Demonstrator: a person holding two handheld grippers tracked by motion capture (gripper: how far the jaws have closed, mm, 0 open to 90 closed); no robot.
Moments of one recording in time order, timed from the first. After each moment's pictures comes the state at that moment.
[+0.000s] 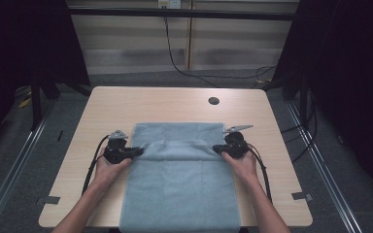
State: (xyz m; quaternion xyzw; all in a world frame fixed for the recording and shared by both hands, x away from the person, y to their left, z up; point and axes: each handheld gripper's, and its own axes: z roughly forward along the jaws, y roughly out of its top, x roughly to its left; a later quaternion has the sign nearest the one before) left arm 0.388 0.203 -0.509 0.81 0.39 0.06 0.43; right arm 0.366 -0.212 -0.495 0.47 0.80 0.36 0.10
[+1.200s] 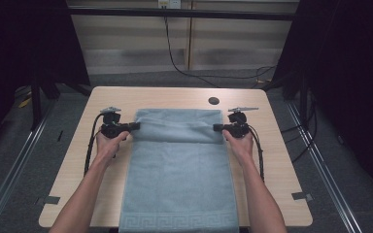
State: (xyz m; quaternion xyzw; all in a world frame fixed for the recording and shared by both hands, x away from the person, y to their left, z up) left arm 0.449 0.215 -0.465 0.75 0.44 0.07 0.49; right arm 0.419 -0.229 -0.470 0.51 0.73 0.43 0.11
